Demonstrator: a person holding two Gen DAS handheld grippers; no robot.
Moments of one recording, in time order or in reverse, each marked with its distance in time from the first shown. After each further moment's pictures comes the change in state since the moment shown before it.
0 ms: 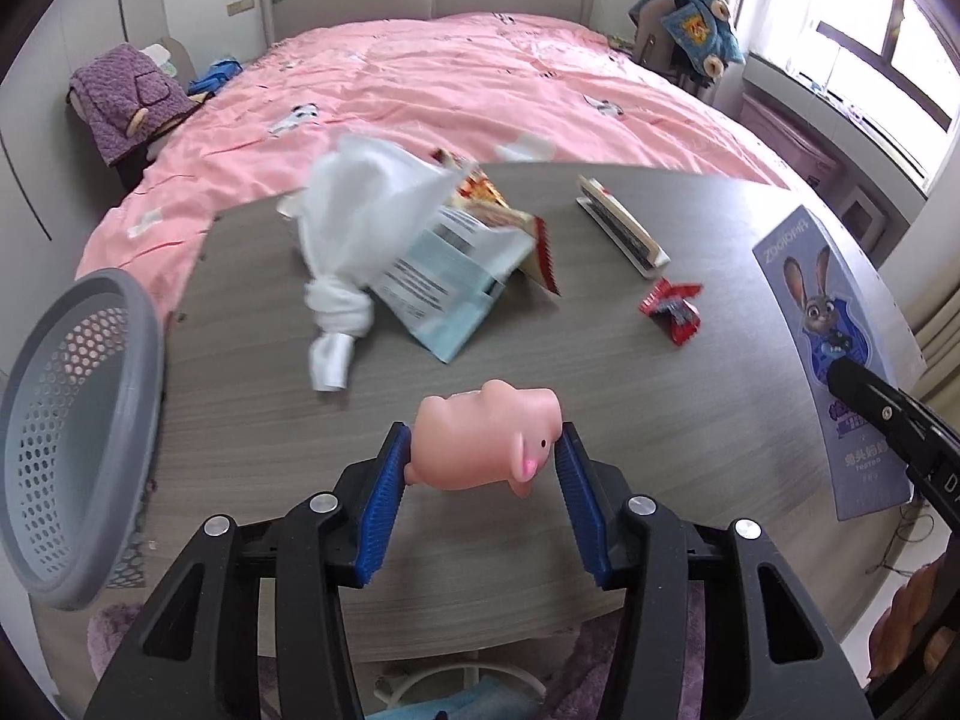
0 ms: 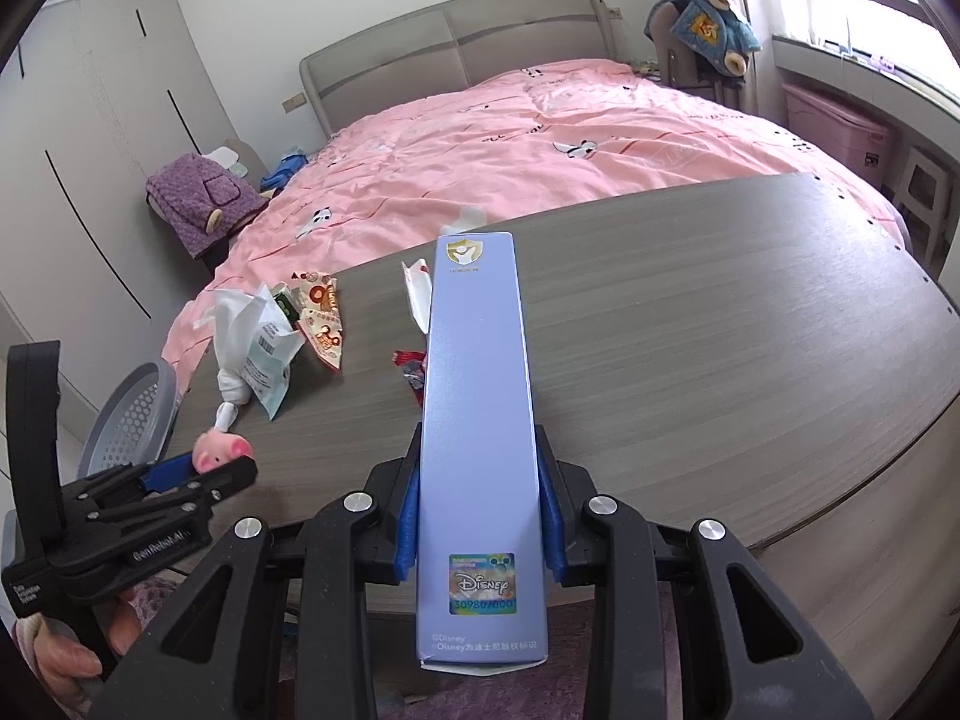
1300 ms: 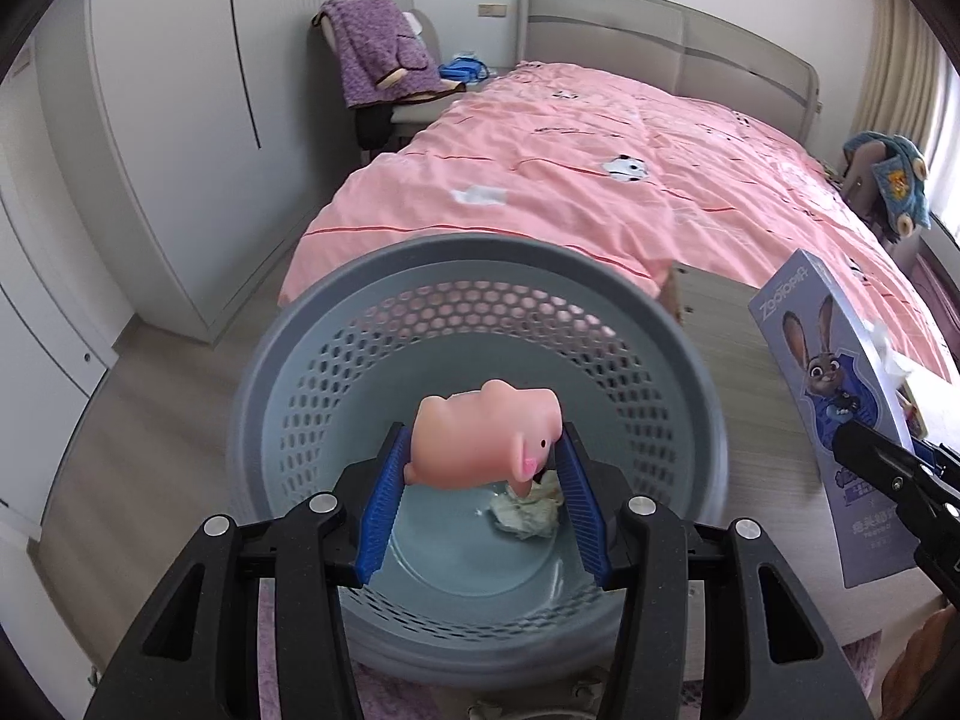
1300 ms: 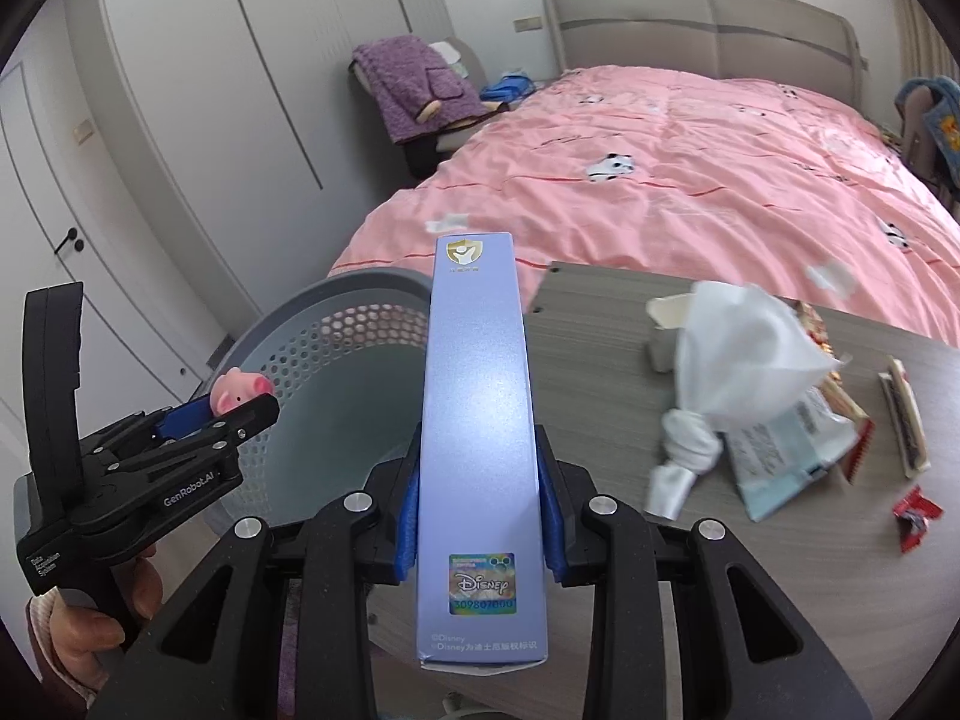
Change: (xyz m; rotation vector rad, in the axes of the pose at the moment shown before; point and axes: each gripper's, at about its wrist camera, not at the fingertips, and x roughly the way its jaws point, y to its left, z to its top) left arm -0.057 0.270 -0.031 -0.374 -0.110 0.310; right arm 0.089 0.293 0.005 -0.385 0.156 0.332
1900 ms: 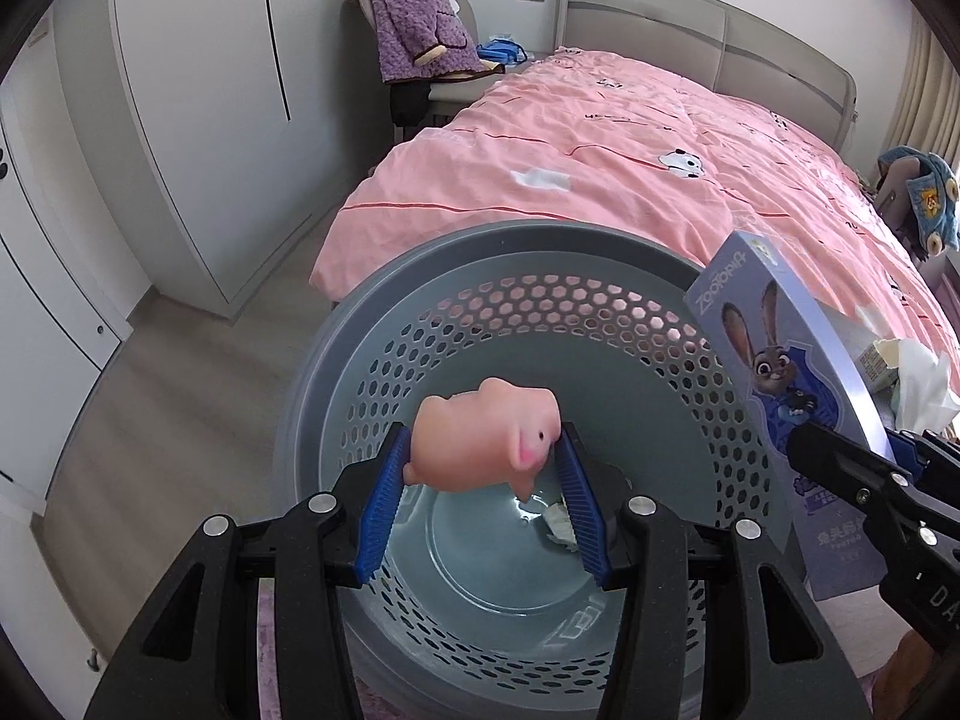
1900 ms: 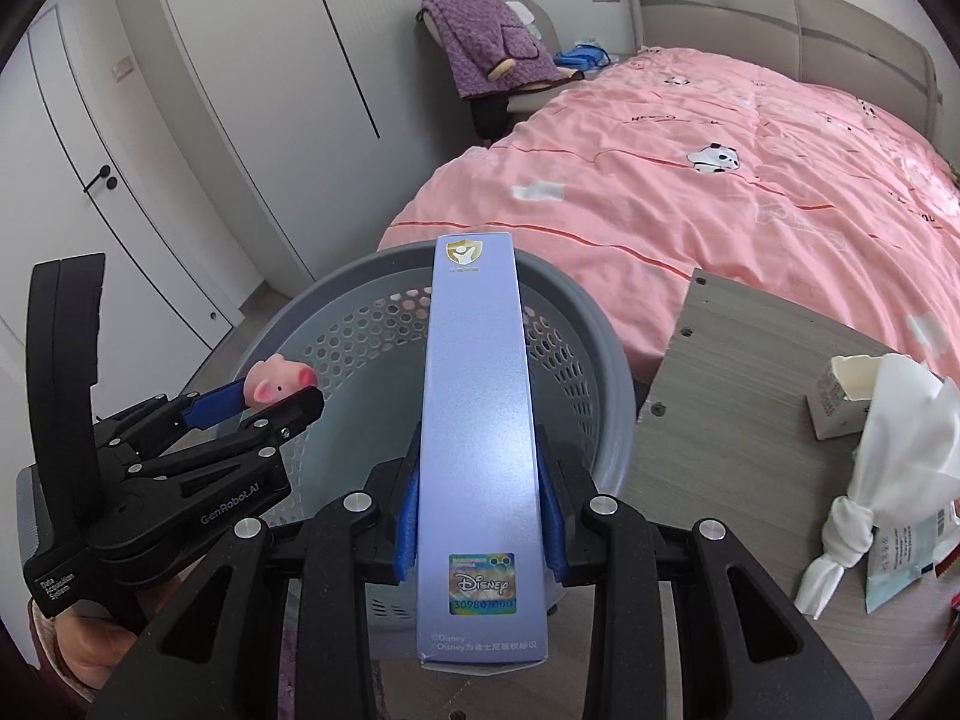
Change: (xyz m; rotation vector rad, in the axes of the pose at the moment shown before) left arm 0.033 0.042 0.008 -0.053 0.045 0.038; right arm 0.069 0.053 0.023 -0.106 0.088 0.075
